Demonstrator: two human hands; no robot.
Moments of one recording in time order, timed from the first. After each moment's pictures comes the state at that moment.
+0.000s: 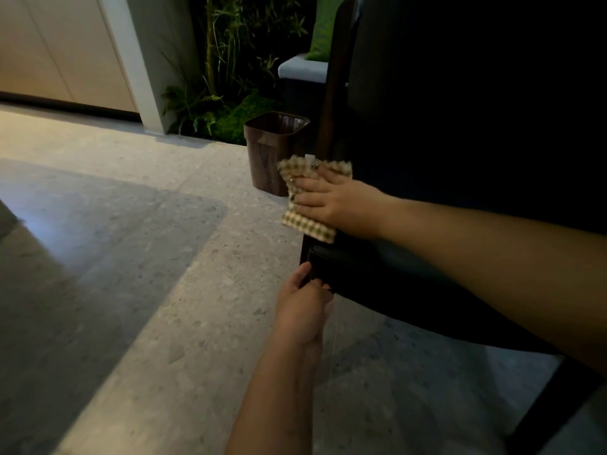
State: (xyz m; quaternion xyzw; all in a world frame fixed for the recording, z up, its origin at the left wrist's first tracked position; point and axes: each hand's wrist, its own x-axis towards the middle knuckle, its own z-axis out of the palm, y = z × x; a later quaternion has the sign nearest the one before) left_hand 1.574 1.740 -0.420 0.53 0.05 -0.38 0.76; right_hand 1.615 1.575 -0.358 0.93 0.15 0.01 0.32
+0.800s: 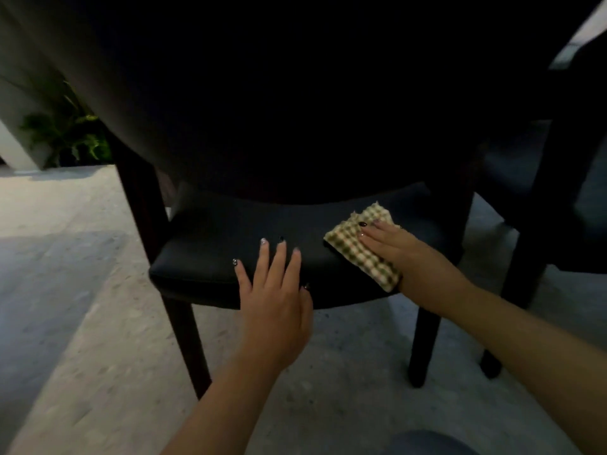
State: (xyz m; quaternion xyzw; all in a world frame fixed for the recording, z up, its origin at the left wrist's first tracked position) left_hand 1.461 1.644 -0.440 0.81 -0.55 0.06 0.17; right_hand 1.292 1.460 -0.420 0.97 -0.19 0.14 -0.05
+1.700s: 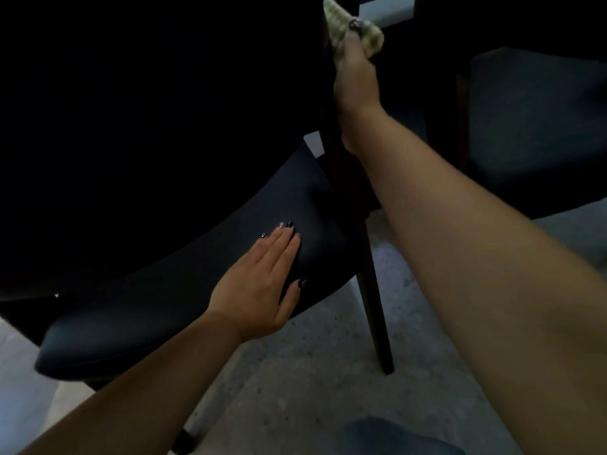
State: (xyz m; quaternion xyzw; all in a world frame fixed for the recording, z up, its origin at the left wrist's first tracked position) left_hand 1.408 1.514 -0.413 0.62 -0.77 0.16 -0.02; right_hand 1.286 1.317 -0.275 0.46 -0.37 0.57 -0.58
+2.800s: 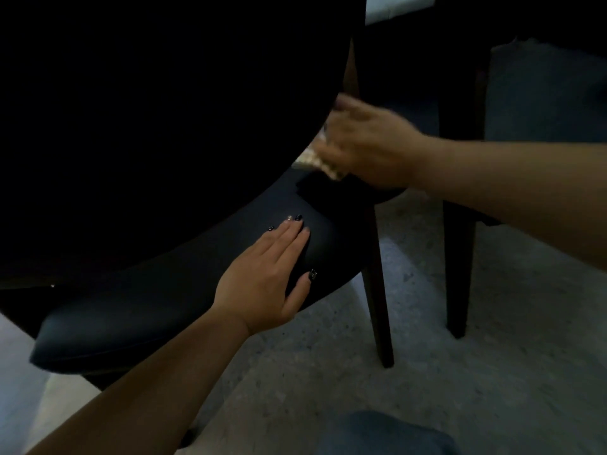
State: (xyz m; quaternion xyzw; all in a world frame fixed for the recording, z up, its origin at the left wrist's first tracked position) left_hand 1.414 1.515 -0.415 0.63 -0.76 0.13 0.03; right_hand 1.242 1.313 -0.330 0.87 -0.12 0.06 0.48
